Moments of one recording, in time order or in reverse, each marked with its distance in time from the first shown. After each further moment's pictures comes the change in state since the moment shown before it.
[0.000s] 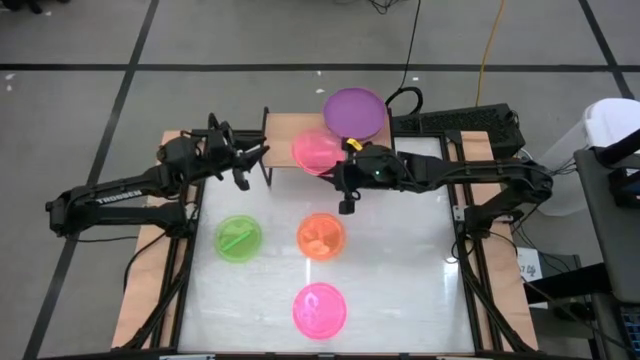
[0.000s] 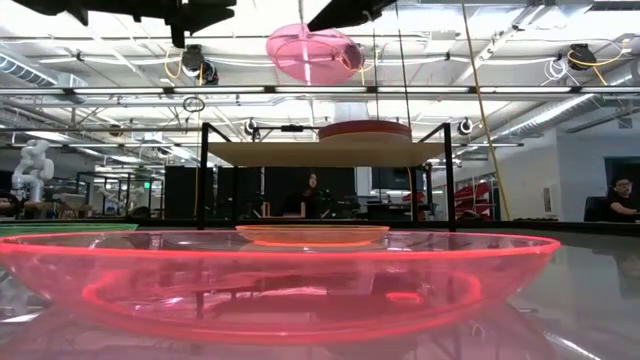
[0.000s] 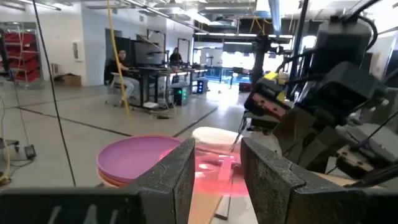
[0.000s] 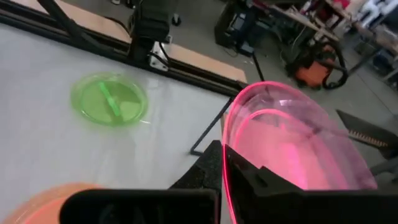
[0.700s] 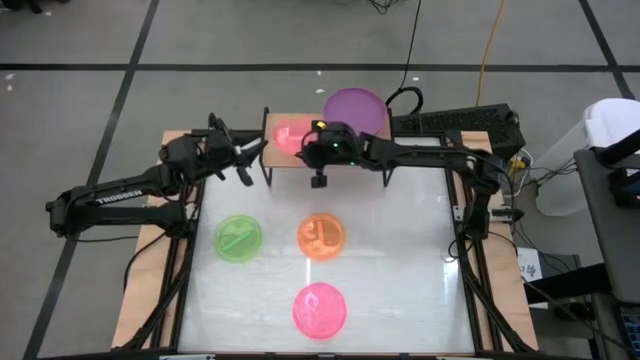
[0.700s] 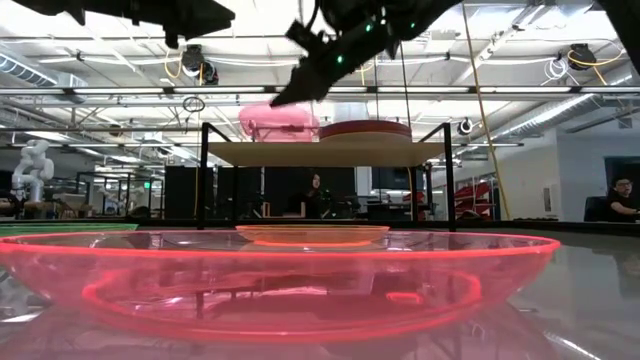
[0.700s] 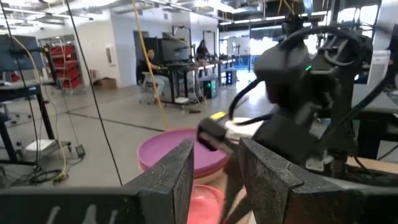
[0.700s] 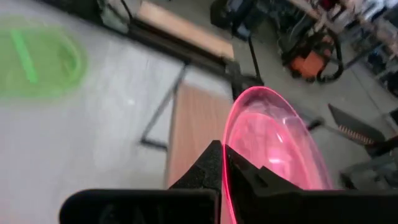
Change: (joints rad) left arm 0.004 0.001 0.000 -0.034 -0.119 0.127; right arm -0.220 0.359 0.163 0.154 -0.155 -0.170
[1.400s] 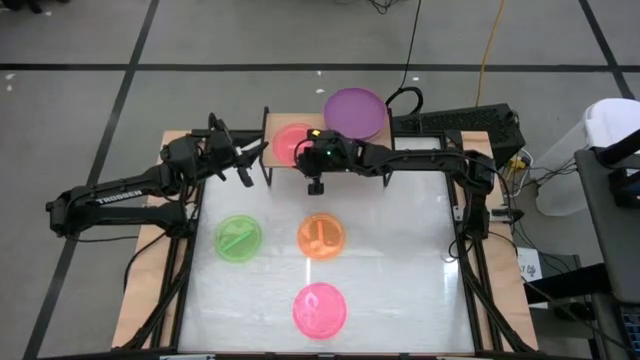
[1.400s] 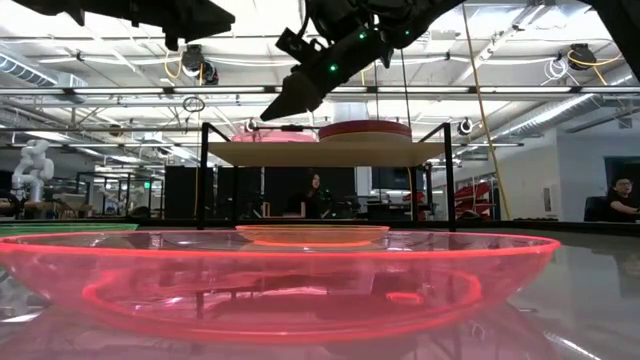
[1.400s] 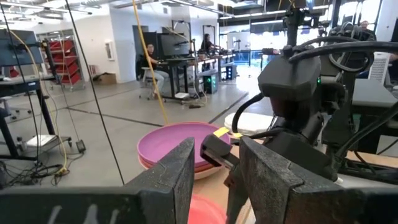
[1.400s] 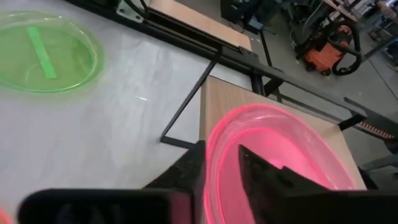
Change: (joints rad) left arm 0.000 0.000 -0.001 -0.021 0.000 -0.006; right arm 0.031 0.053 0.001 0.011 0.001 0.044
